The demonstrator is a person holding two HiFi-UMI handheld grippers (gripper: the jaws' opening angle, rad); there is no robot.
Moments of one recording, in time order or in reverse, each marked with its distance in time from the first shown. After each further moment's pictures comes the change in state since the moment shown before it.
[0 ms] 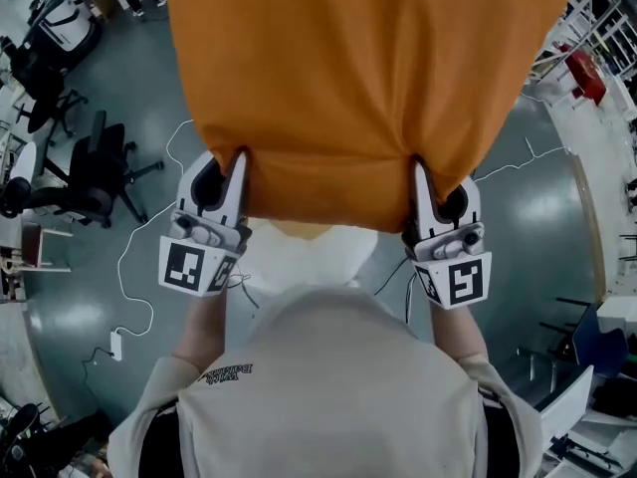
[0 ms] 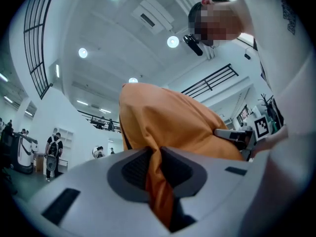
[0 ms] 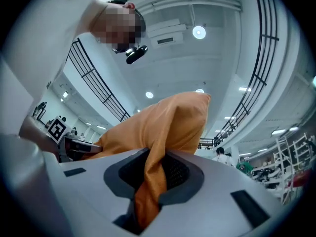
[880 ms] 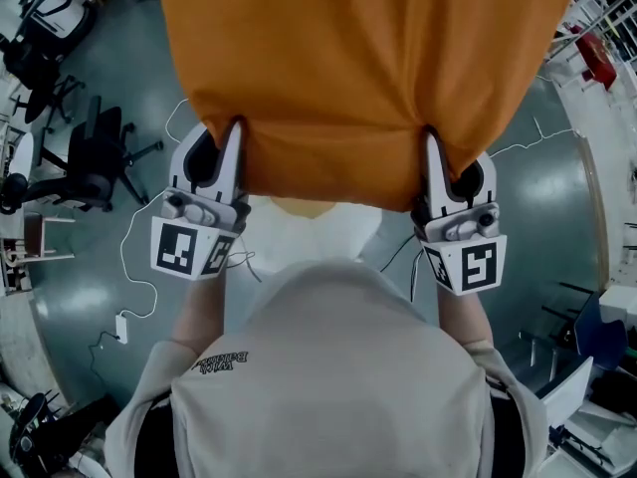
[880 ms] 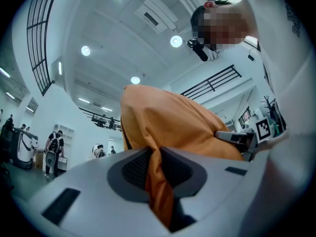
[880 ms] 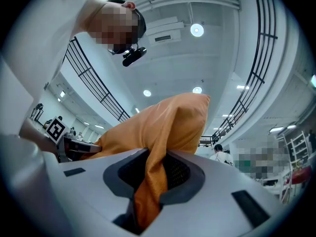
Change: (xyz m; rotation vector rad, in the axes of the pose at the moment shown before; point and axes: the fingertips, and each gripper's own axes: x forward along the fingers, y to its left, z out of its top) left arm 0.031 0.008 -0.006 -0.033 0.004 0.010; right arm 0.019 -0.024 -0.013 0.013 0.018 -0.019
